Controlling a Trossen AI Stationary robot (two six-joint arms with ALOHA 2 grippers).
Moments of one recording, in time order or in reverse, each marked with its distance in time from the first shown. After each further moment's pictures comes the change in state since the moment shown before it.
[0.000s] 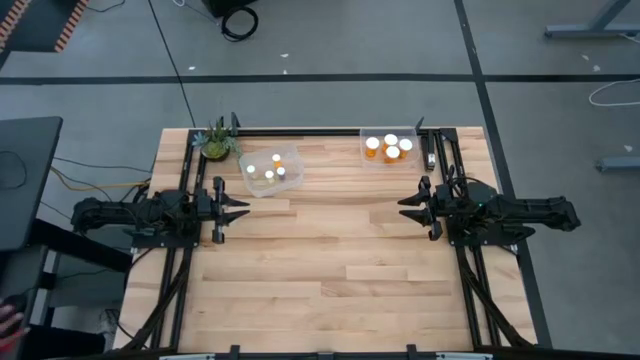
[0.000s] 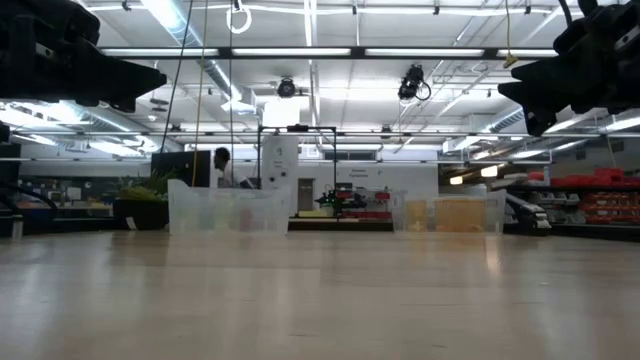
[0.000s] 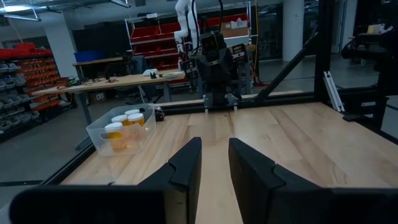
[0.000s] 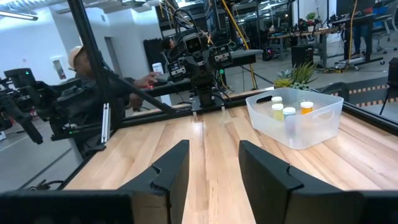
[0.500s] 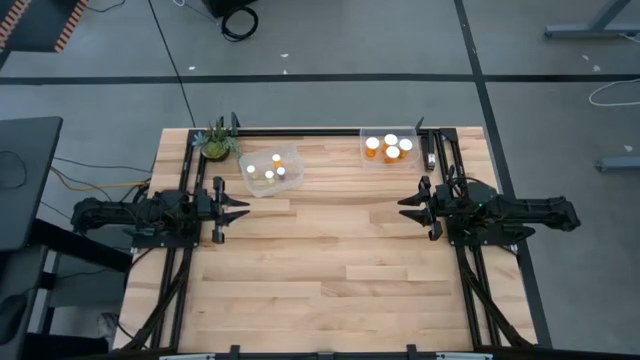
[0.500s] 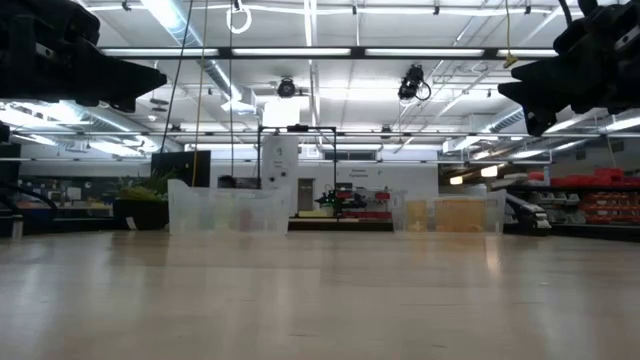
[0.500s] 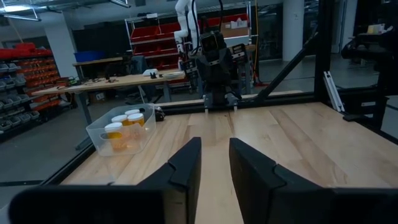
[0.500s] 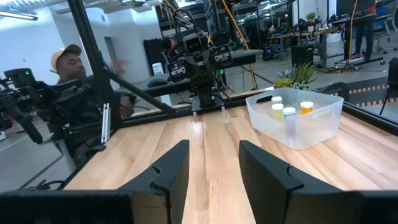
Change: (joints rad) left arm 0.000 0.000 0.000 0.000 0.000 0.000; right arm 0.000 0.000 0.000 0.000 0.000 0.000
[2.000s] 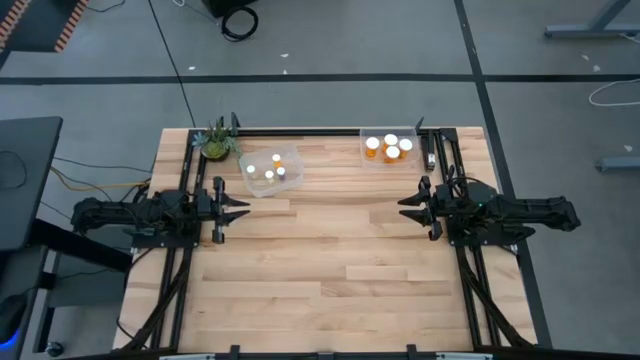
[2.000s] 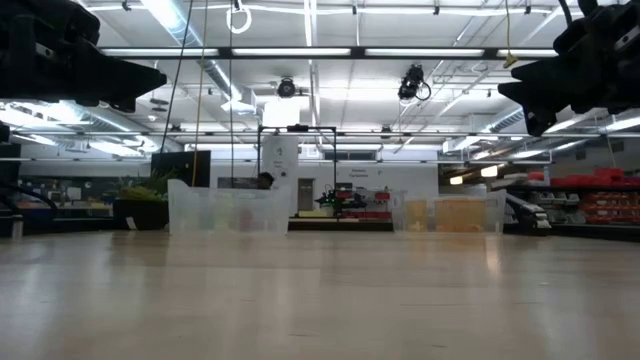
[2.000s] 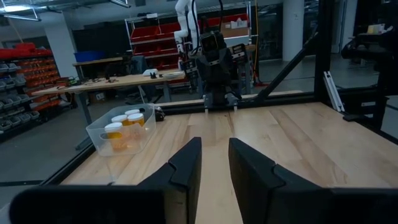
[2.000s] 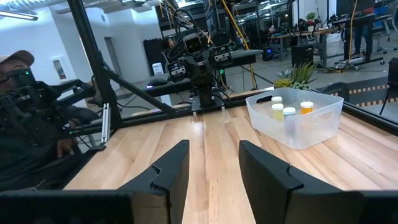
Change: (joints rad) left arm 0.000 0.000 0.000 0.000 0.000 0.000; right arm 0.000 0.000 0.000 0.000 0.000 0.000
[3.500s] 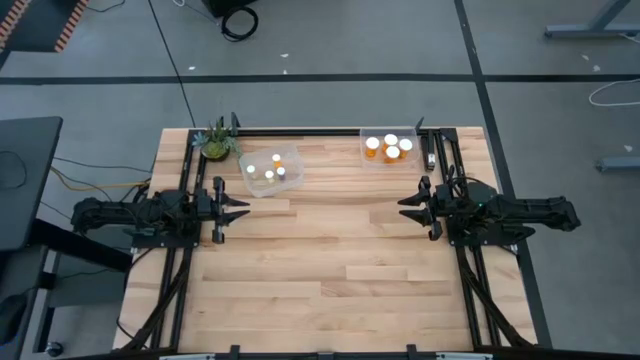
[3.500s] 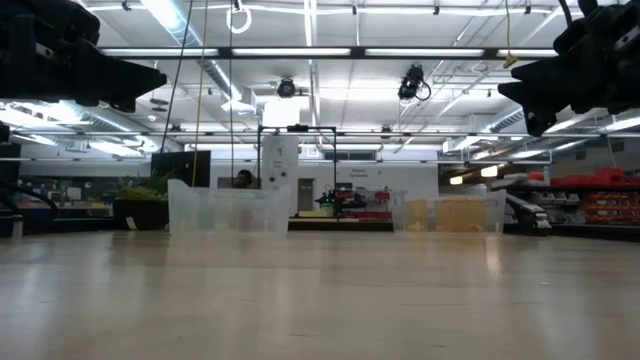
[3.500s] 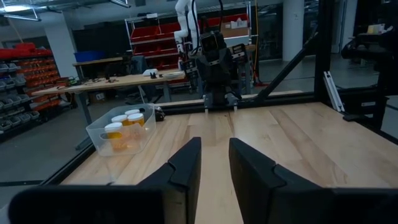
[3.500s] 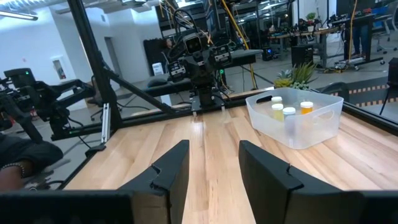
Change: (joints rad) left arm 0.000 0.000 0.000 0.000 0.000 0.000; right arm 0.000 0.000 0.000 0.000 0.000 0.000
